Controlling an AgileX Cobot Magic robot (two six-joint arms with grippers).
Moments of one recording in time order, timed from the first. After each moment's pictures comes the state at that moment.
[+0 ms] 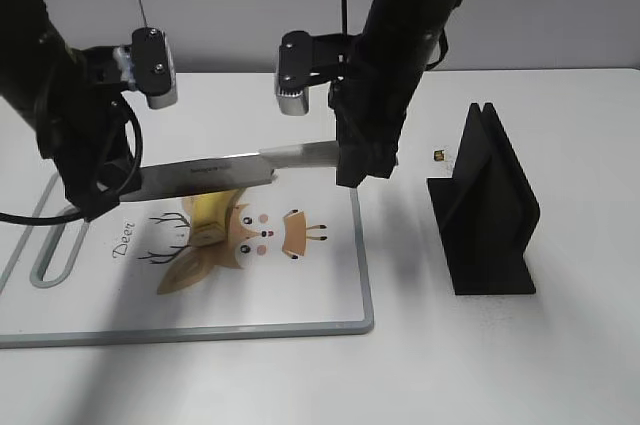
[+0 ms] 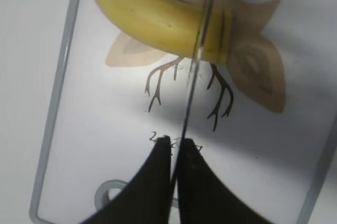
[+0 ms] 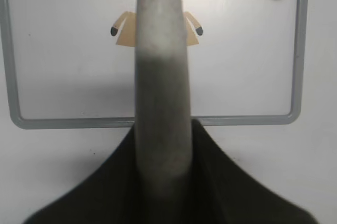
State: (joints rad) left arm -0.32 1.75 -1.17 -0.22 0.84 1.10; right arm 0.53 2.12 -1.69 0.28 1.04 -1.09
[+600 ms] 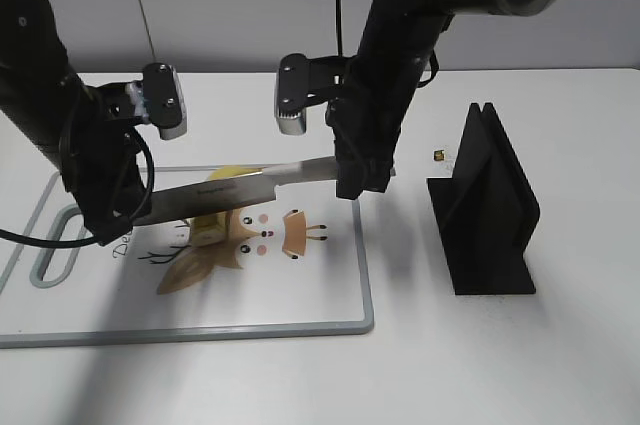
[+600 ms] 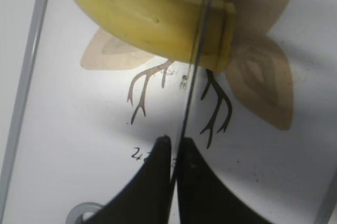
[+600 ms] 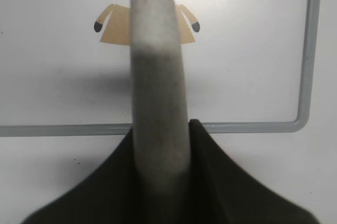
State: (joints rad) left arm -0.32 1.82 -1.11 -0.25 0.74 1.09; right arm 0.53 2.17 -1.69 0.27 1.01 -1.10
